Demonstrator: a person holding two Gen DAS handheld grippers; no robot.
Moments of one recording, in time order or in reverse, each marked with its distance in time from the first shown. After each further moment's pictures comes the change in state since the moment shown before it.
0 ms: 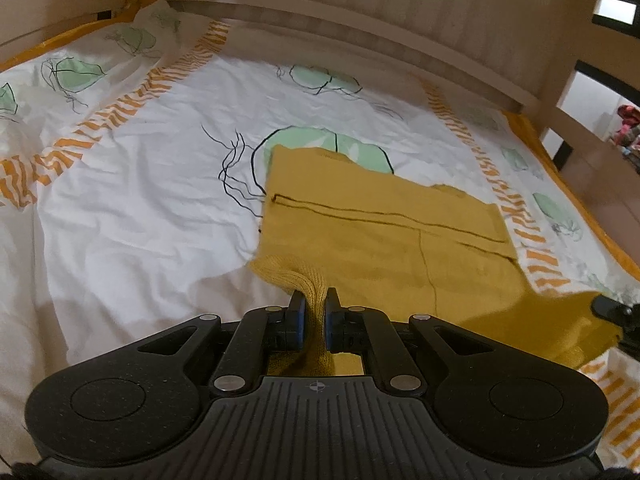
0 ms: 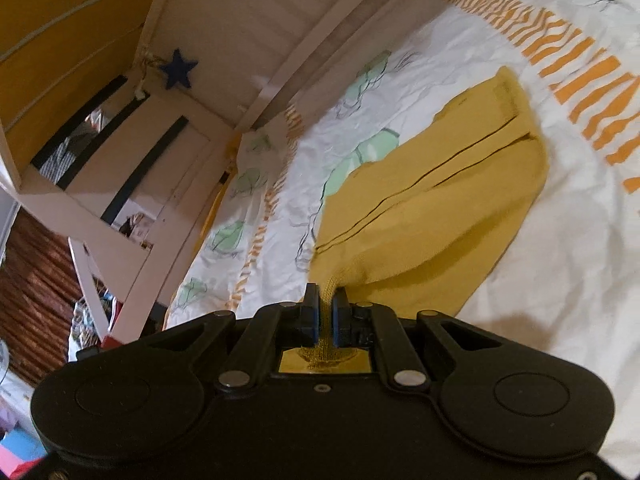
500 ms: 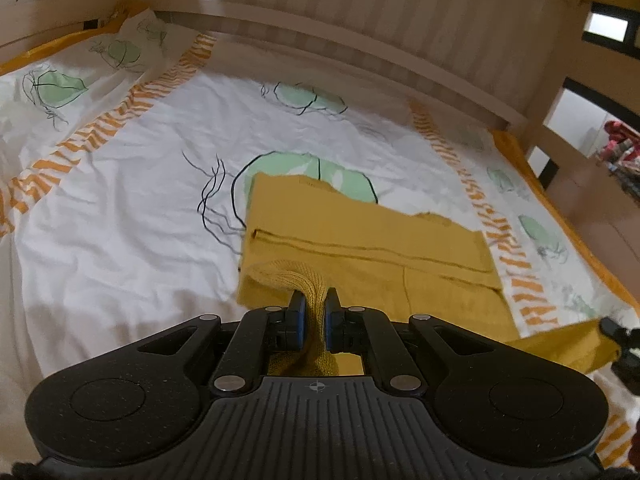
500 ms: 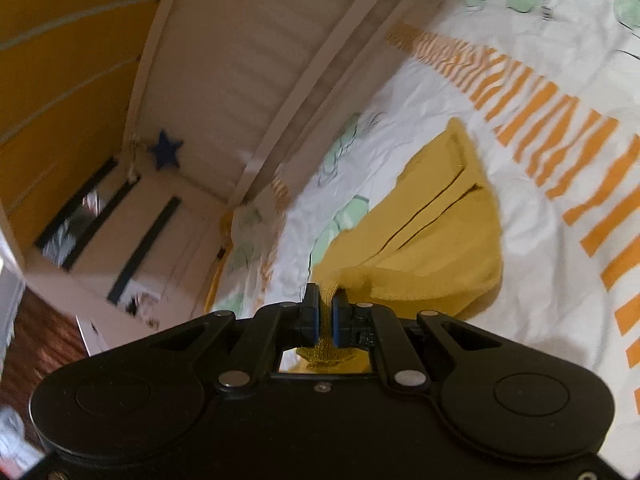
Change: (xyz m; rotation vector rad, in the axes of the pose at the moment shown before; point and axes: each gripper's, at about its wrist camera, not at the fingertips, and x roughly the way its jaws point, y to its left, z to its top) left arm 0.011 0.002 0.031 -0.007 -0.036 -0.067; right arm -0.031 -0.039 0.016 0.140 -0.201 0.012
